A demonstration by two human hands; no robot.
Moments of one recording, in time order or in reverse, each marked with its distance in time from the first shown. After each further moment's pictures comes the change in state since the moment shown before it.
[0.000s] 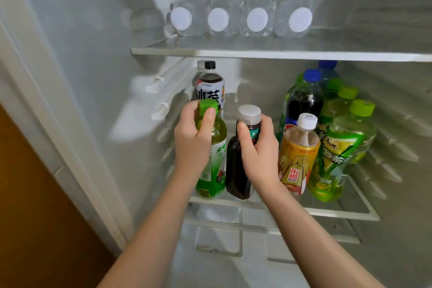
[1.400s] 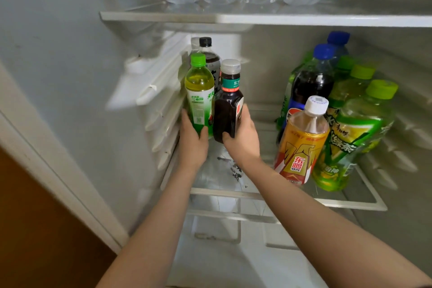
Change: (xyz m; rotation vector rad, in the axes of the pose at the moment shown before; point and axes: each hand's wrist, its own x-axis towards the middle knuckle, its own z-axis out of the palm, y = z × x) left_hand 0.001 -0.110 0.025 0.183 -0.137 -0.262; right_hand 0.016 0.077 0.043 -0.289 -0.206 0.267
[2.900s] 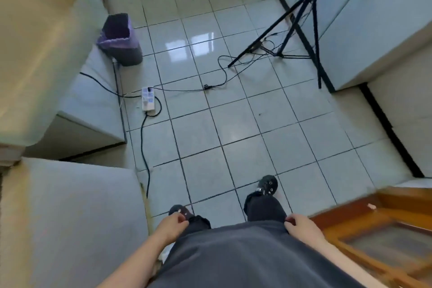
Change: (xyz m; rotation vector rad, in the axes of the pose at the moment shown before) left_hand -0.584 -0.146 -0.012 1.205 -2.346 0.670; right_hand -0.900 -0.033 0.051 0.265 0.541 2.086
